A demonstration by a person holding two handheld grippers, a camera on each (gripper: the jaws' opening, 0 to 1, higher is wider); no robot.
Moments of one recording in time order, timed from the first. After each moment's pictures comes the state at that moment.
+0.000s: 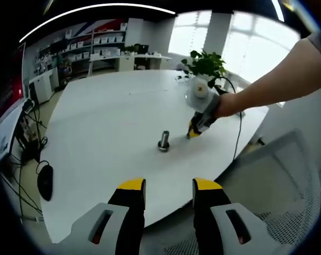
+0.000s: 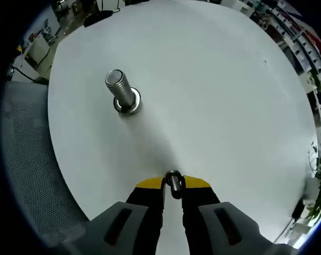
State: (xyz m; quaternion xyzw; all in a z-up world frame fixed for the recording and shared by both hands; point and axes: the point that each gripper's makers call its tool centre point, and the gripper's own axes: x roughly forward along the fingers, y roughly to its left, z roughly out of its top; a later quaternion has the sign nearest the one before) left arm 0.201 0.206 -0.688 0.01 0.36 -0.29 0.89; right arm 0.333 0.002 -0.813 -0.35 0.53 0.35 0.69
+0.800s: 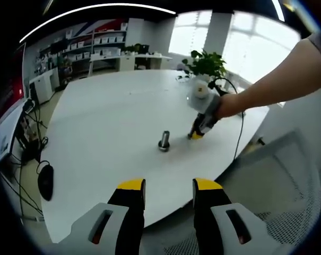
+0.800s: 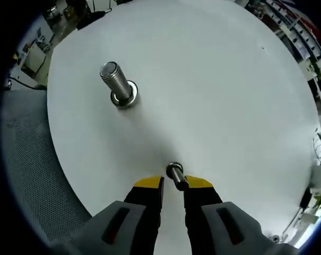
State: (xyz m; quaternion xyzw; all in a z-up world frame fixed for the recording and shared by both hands) left arm 0.200 0.206 -0.688 0.01 0.36 -0.29 0.89; right arm 0.328 -0.012 -0.822 -0.33 0.56 0.33 0.69
